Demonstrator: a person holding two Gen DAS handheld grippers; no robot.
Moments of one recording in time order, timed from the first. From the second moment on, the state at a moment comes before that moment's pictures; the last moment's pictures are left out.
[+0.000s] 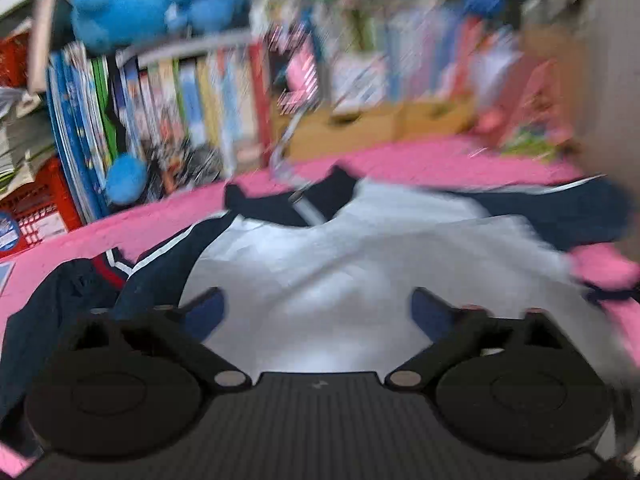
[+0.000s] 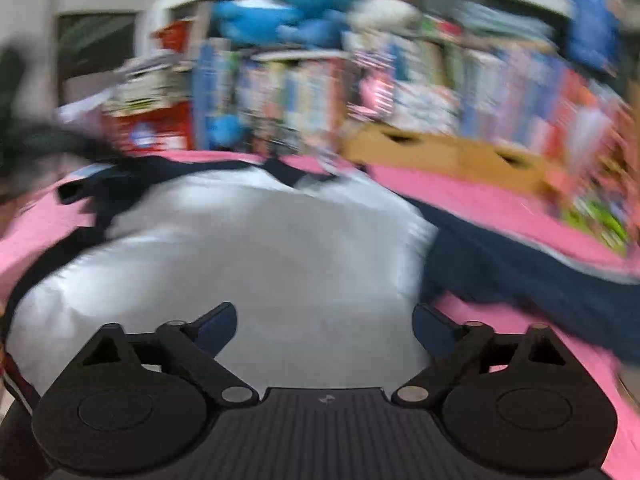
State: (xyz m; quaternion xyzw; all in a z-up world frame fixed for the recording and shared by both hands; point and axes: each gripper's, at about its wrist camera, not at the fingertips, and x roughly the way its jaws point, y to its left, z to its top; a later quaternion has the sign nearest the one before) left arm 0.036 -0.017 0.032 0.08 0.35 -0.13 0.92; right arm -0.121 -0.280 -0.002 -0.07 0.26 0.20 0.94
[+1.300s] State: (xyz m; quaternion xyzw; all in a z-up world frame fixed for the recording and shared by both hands) left arm 0.054 0.000 -0.013 0.00 0.38 -0.08 0.92; right arm -0.057 -0.201 -0.042 -0.06 0.33 0.24 0.91
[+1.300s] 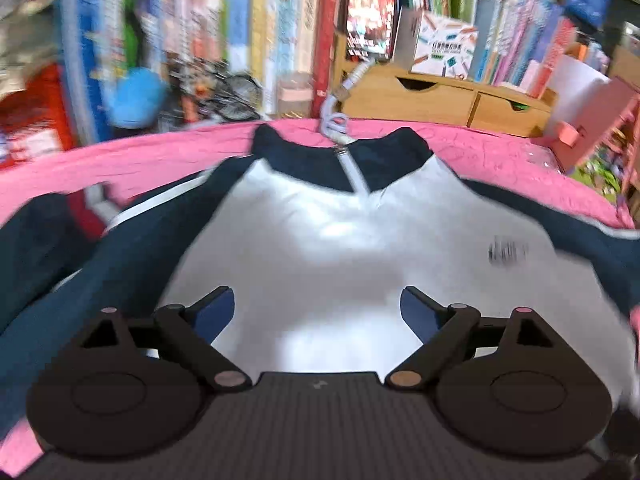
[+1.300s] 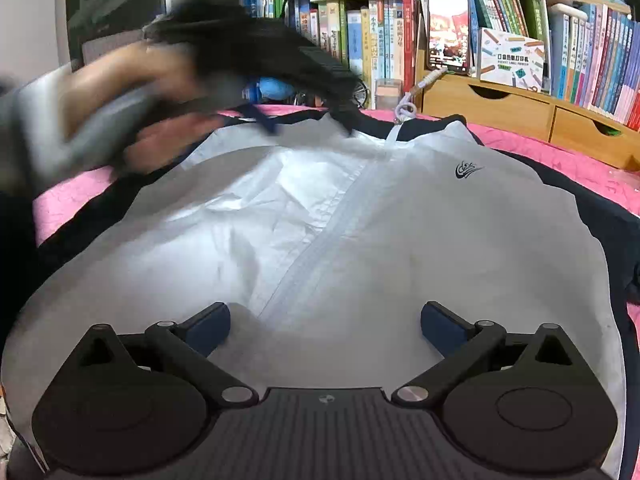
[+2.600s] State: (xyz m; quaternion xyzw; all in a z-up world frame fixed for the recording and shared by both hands) left arm -0.015 0.048 -0.057 0.04 0.34 -0.06 0.94; right arm 0.038 -0.221 -0.032 -0.11 0.33 0.17 0.92
